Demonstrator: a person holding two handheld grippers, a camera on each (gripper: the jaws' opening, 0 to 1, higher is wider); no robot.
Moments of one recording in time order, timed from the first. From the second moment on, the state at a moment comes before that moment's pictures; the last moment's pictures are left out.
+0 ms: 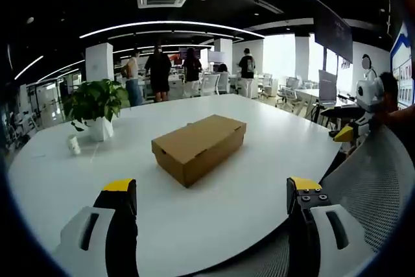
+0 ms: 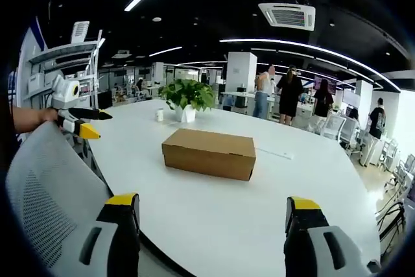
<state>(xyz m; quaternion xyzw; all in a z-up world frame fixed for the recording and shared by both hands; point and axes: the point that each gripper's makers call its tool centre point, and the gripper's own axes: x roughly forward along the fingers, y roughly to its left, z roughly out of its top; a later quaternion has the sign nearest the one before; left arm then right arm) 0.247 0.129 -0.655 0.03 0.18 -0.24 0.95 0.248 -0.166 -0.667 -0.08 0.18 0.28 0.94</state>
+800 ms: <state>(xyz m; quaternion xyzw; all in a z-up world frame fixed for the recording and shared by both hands) 0.248 0.122 -0.658 0.04 0.19 -0.24 0.95 0.247 -0.167 -0.668 -0.08 0.18 0.28 0.94</state>
